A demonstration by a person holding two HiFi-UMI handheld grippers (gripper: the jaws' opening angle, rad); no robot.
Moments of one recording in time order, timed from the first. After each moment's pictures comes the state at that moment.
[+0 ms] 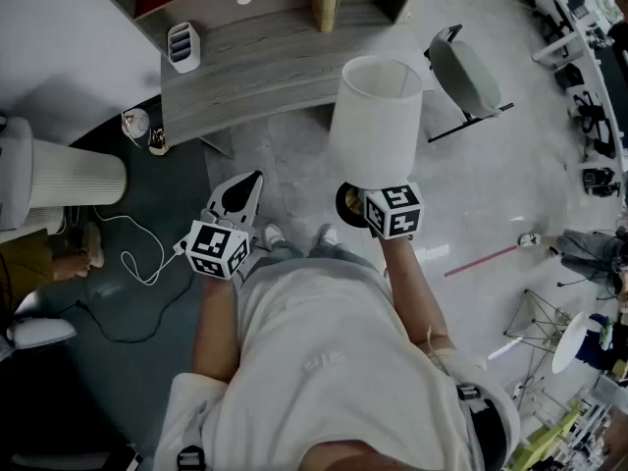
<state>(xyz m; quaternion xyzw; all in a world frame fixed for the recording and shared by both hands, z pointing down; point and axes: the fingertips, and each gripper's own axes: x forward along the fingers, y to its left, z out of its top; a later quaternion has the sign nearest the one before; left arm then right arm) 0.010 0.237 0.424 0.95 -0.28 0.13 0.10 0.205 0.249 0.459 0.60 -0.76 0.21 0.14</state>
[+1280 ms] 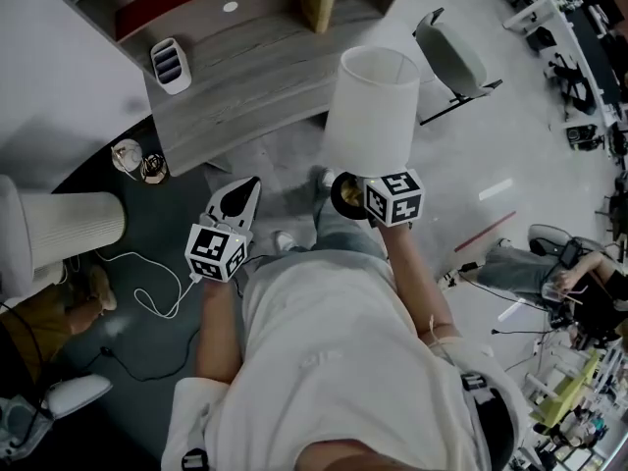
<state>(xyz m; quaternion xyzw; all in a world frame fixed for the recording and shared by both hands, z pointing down) -0.068 0.151 0.464 0.96 -0.20 0.13 0.11 0.133 0.168 0.477 0.64 -0.72 0.23 0.13</state>
